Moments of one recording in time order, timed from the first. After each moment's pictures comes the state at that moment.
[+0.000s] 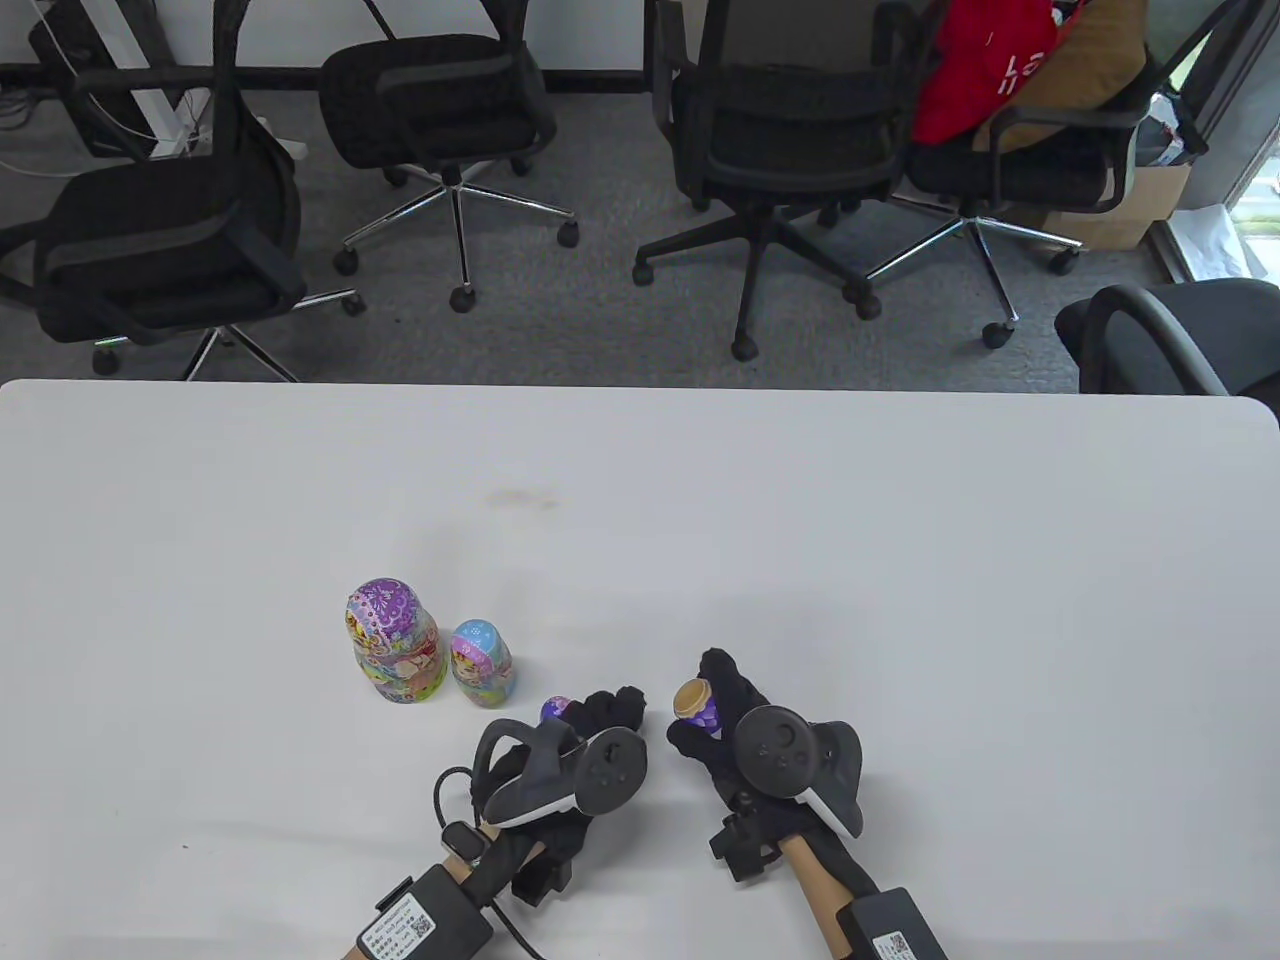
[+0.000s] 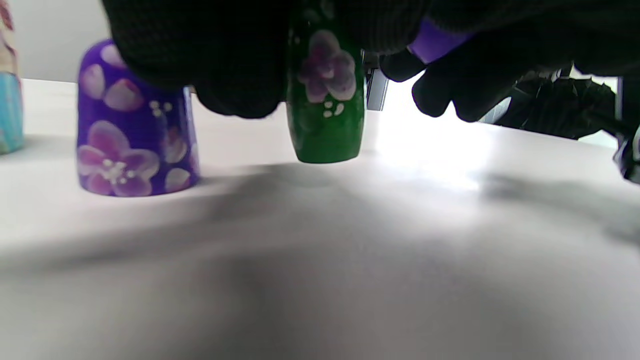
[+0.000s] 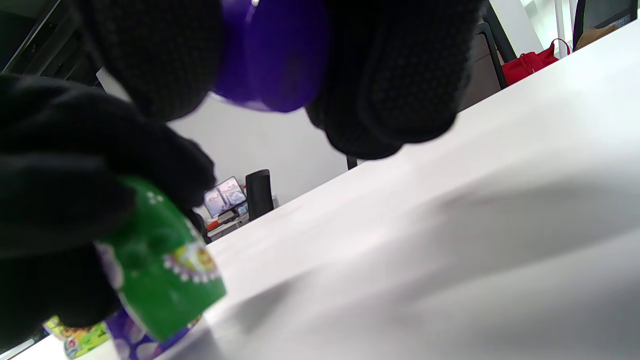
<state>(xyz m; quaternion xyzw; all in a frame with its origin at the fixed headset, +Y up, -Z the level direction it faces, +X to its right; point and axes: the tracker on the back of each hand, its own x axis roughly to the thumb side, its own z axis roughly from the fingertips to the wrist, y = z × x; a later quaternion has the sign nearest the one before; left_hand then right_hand) -0.084 -0.756 -0.248 -0.05 -0.26 0.04 0.96 0.102 -0.759 -0.255 0.09 -0.08 0.95 0.27</state>
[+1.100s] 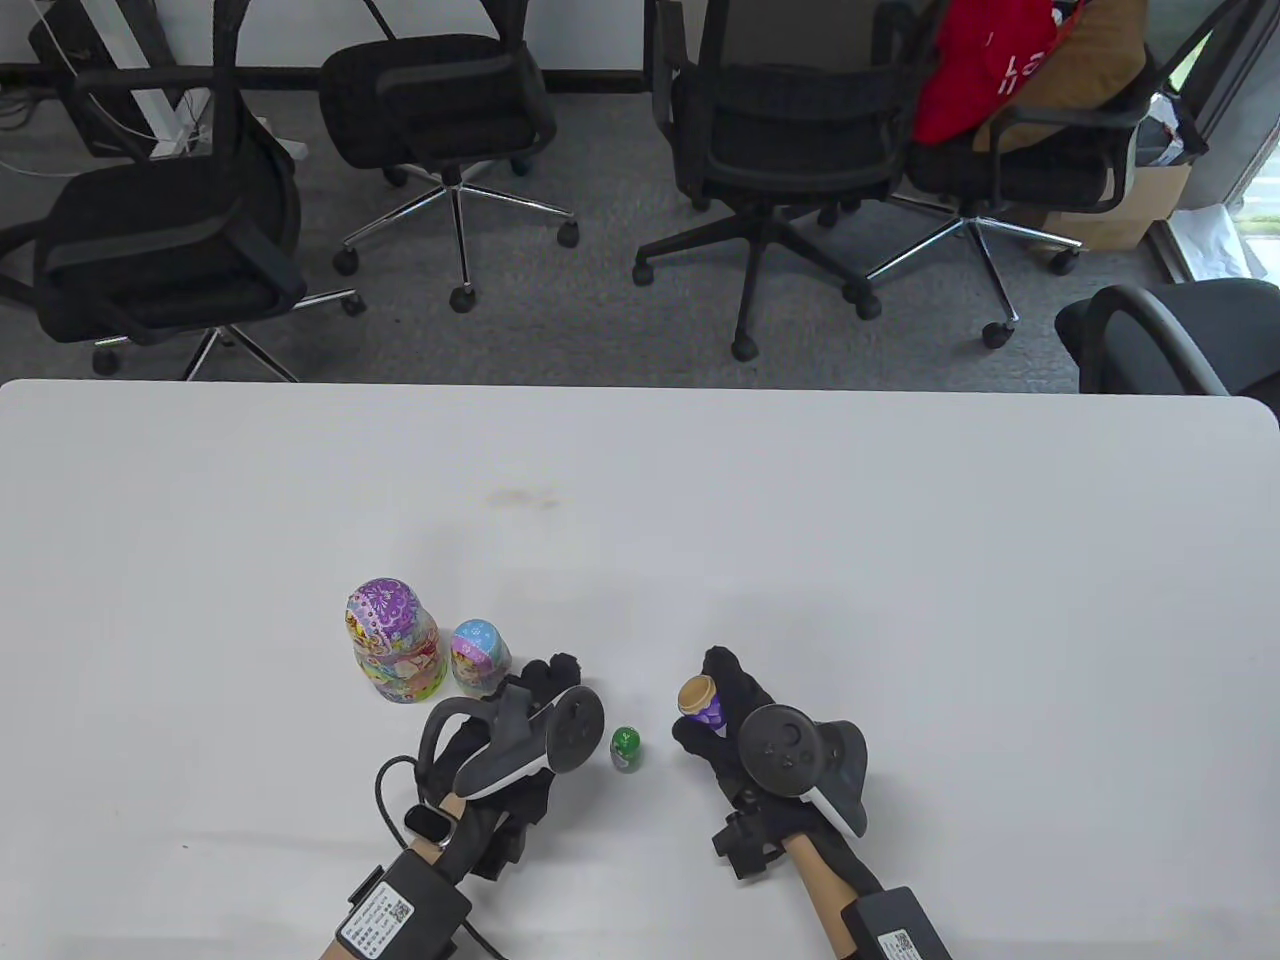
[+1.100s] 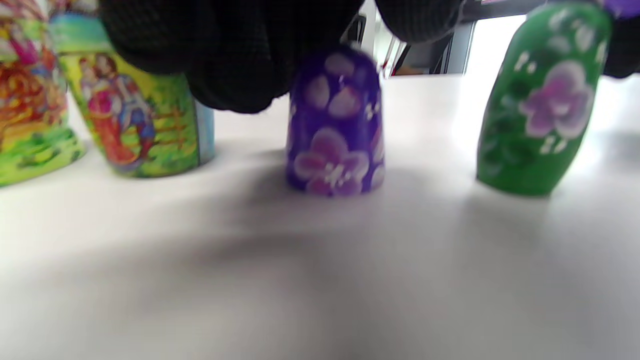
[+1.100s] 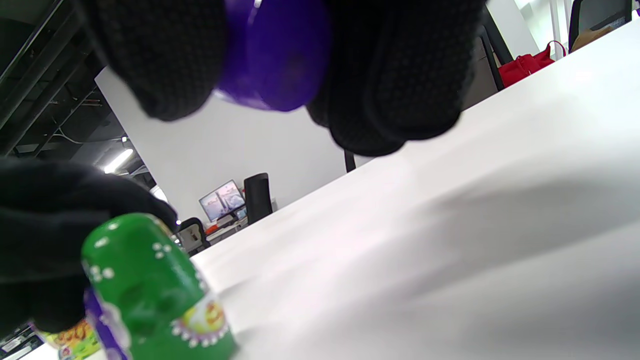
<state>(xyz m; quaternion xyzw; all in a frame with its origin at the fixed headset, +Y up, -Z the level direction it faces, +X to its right) -0.123 -0.755 -0.275 -0.09 -0.15 -0.03 0.98 0.105 -0.760 -0.256 0.09 -0.08 0.95 0.28</state>
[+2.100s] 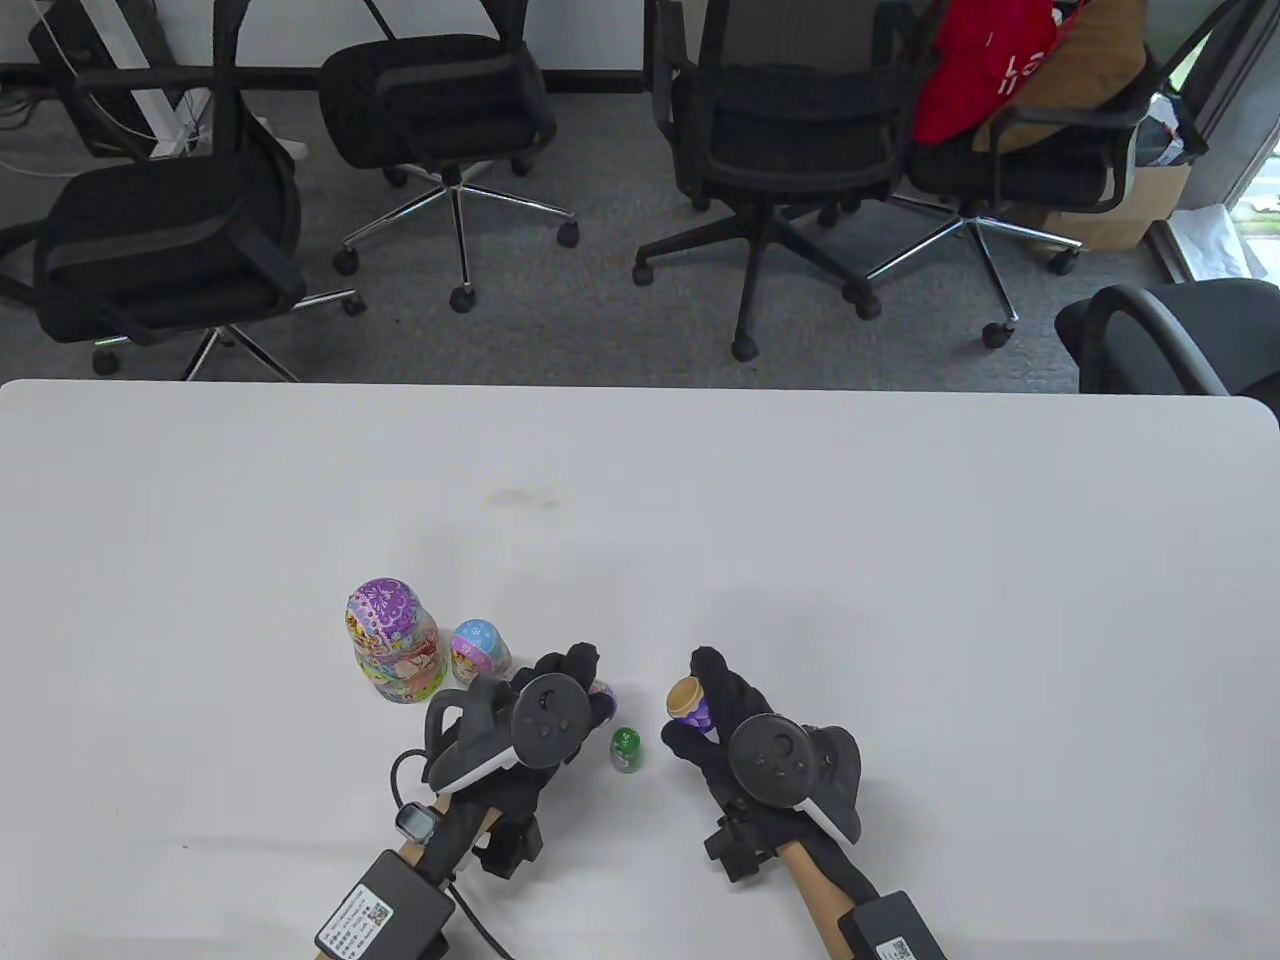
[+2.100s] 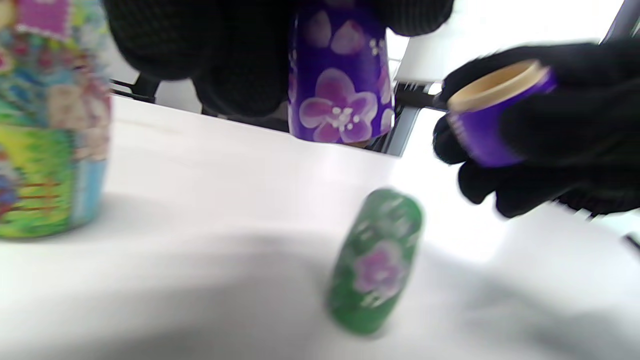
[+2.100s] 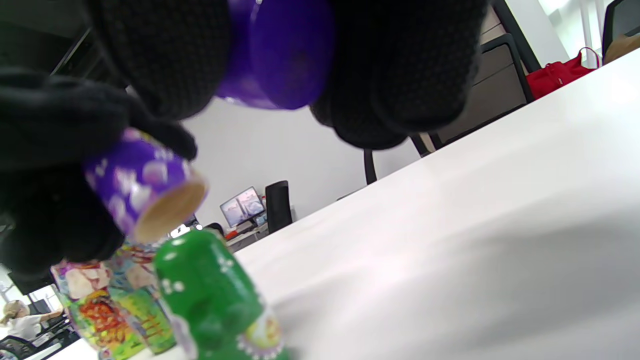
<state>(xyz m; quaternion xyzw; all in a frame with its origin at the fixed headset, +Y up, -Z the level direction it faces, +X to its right) -0.126 -0.707 -0.264 -0.04 -0.21 0.16 0.96 0.092 -0.748 -0.247 0.12 -0.11 0.95 0.28</state>
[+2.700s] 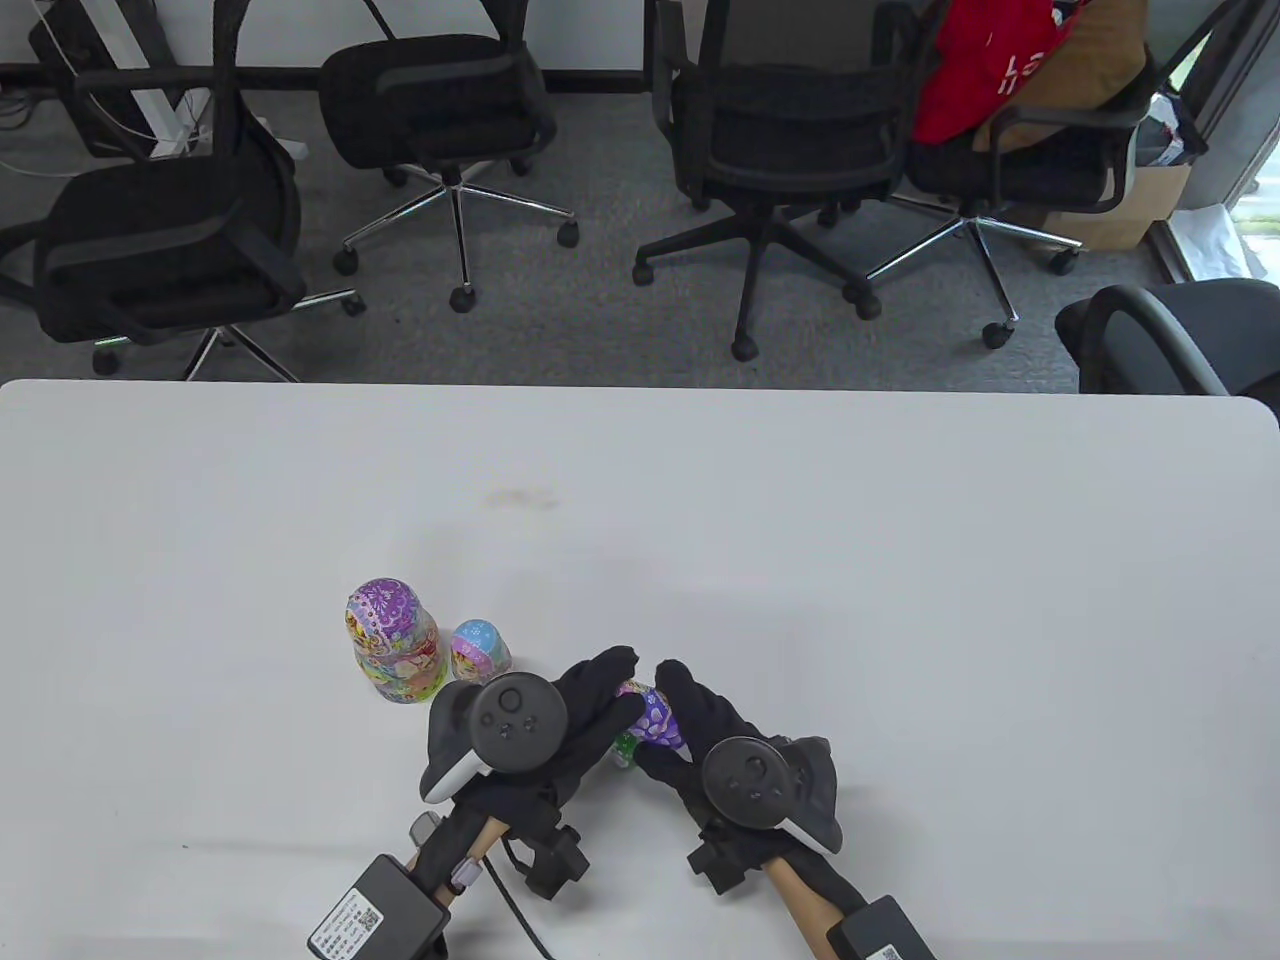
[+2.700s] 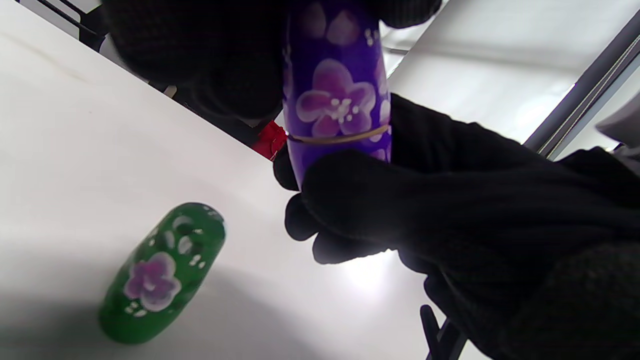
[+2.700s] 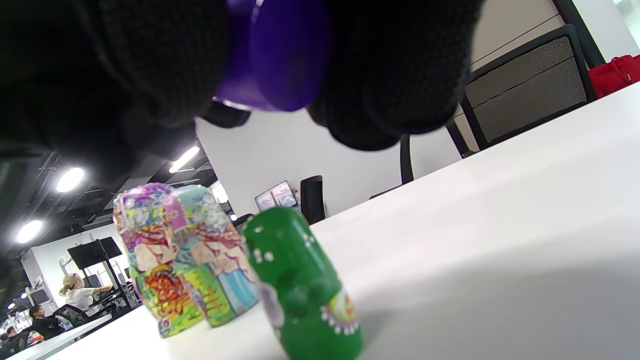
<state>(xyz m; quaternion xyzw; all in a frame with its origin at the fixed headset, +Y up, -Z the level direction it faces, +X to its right) -0.120 -0.703 -0.256 -0.05 -0.24 0.33 0.91 0.073 -0.744 -0.237 0.18 -0.11 0.94 0.27</state>
